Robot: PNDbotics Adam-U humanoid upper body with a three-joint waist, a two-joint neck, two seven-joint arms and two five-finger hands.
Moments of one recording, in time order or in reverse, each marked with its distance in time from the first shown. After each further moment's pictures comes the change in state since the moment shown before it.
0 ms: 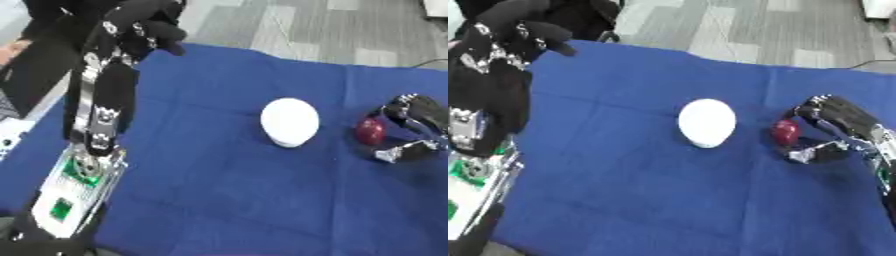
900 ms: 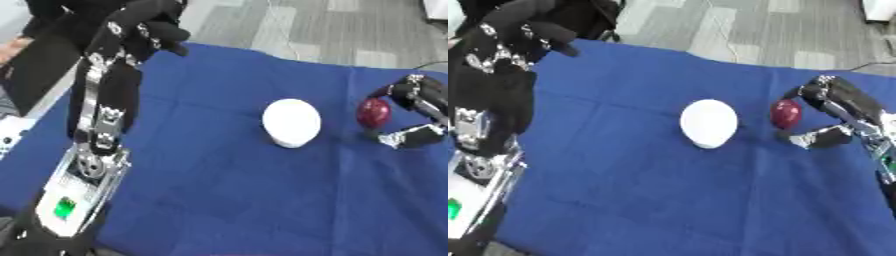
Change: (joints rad) left arm 0.005 0.001 0.000 0.000 0.000 0.000 0.000; right arm -0.028 -0.025 0.053 -0.124 -0.328 -0.018 0.180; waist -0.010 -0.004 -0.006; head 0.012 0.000
